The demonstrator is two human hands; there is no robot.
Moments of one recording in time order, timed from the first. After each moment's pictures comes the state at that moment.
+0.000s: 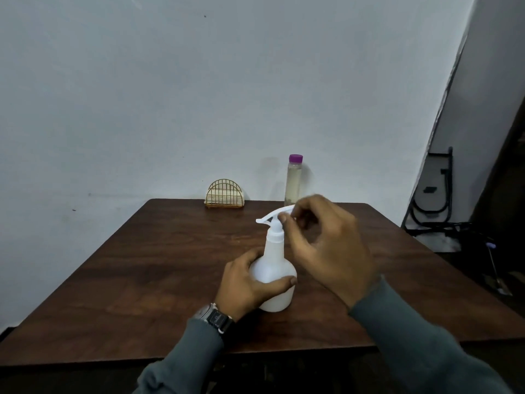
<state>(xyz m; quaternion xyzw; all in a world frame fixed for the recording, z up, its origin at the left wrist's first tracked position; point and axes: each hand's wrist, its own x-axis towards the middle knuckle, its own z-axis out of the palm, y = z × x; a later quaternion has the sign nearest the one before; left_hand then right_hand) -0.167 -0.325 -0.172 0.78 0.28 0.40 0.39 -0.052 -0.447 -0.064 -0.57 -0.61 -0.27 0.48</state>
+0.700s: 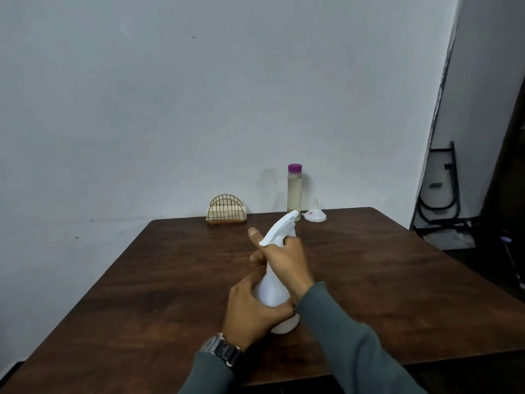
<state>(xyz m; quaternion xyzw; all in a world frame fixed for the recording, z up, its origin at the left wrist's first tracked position) -0.163 -0.320 -0.174 0.78 0.28 0.39 0.40 -0.067 -0.356 -0.095 -0.59 -0.35 0.27 0.67</state>
